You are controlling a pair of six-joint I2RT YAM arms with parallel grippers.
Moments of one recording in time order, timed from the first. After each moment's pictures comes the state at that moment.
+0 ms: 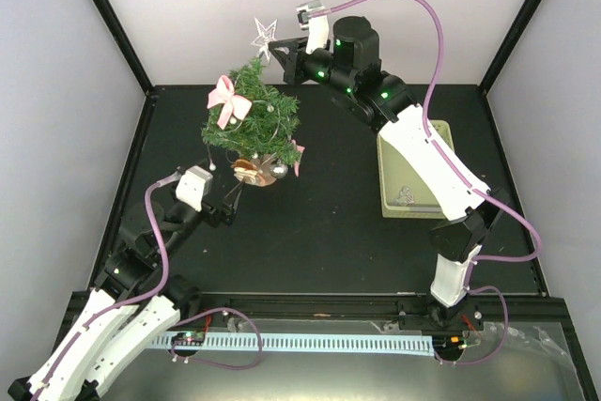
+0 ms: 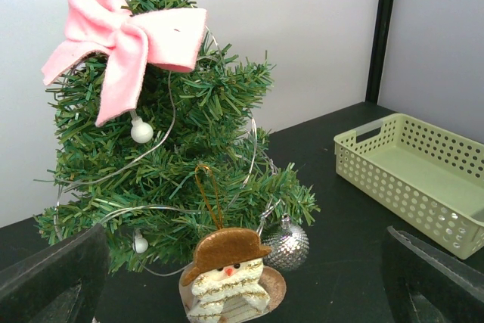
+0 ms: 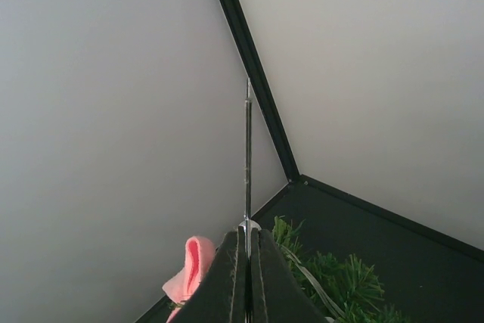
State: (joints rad) left arm -0.56 0.39 0.66 -0.33 -0.06 0.05; right arm 0.69 1.83 2.16 -0.41 -0.25 0.34
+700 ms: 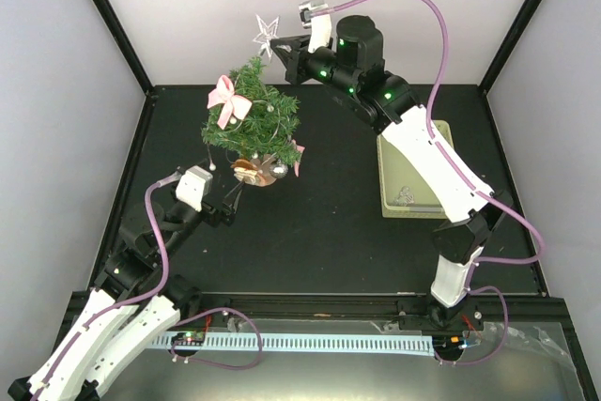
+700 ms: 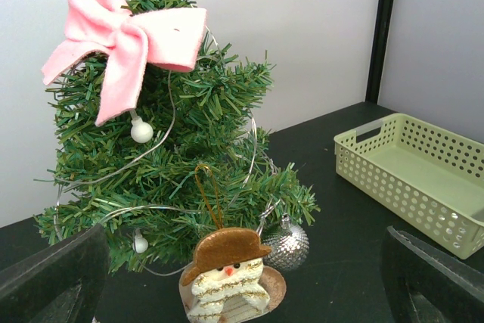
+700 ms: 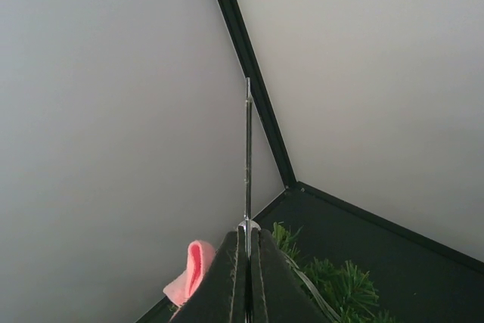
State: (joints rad) left arm -0.56 0.39 0.66 -0.33 -0.06 0.05; right arm 0.69 1.82 2.16 -0.40 -0.24 0.32
